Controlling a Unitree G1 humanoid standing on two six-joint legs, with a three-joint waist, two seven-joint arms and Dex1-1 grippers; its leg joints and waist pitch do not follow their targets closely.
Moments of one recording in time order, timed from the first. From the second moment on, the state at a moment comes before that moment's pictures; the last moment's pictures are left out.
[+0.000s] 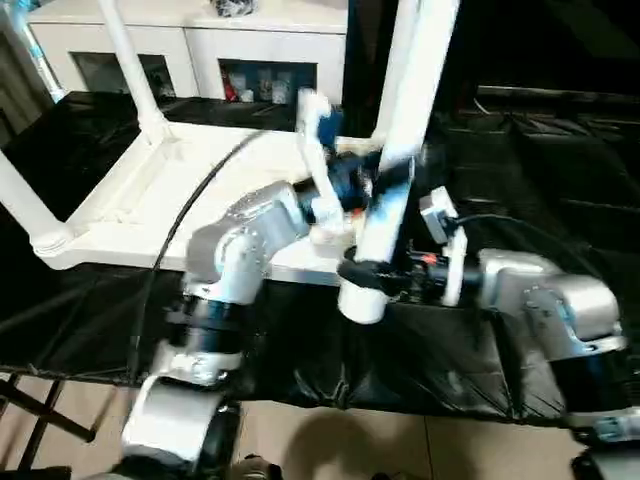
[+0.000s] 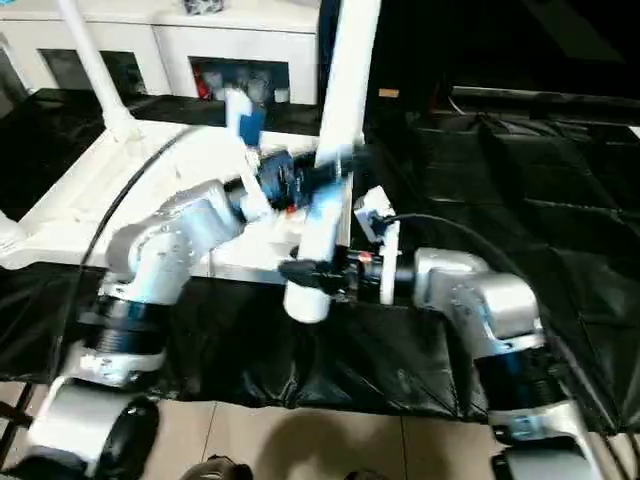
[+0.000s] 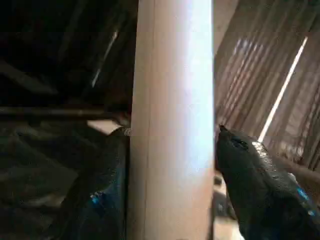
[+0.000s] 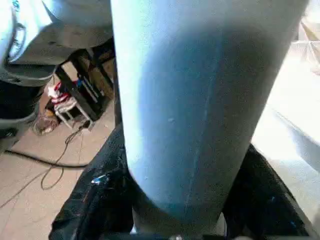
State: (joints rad) left arm -0.79 -0.02 0.05 0.22 -0.62 0.58 -0.75; right arm -0.50 -0.38 0.10 0.09 0.57 0.76 1.00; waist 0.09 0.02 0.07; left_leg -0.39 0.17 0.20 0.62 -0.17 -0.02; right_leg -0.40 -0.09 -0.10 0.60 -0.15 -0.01
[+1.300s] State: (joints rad) left arm -0.99 0.27 -0.37 1.27 0.11 -0.25 -1.10; right arm -0.39 -0.29 -0.11 0.22 0.35 0.34 0.51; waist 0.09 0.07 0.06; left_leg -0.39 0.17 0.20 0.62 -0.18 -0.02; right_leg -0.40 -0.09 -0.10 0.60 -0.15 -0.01
